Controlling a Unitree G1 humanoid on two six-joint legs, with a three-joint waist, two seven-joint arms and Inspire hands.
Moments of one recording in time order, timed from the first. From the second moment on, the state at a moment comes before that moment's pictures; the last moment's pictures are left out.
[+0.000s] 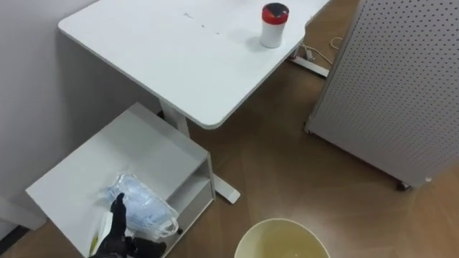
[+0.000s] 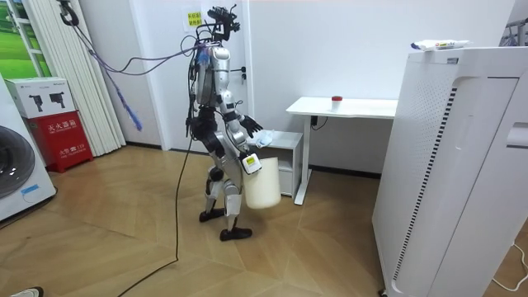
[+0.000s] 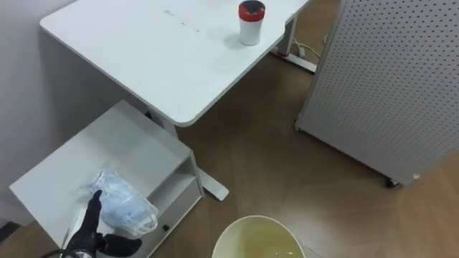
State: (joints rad) left arm -0.35 0.23 -0.16 1.13 0.15 -0.21 0.40; right arm -0.18 -0.28 0.29 1.28 0.35 -0.15 0.07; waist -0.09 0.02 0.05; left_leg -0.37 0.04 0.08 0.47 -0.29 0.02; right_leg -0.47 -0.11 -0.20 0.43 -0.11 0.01
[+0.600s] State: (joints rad) left arm -0.43 0.26 -0.19 1.19 0.22 -0.21 0.49; right arm -0.25 -0.26 0.36 1.24 0.36 -0.15 0.07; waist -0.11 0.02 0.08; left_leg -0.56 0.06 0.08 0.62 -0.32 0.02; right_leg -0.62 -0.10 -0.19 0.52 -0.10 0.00
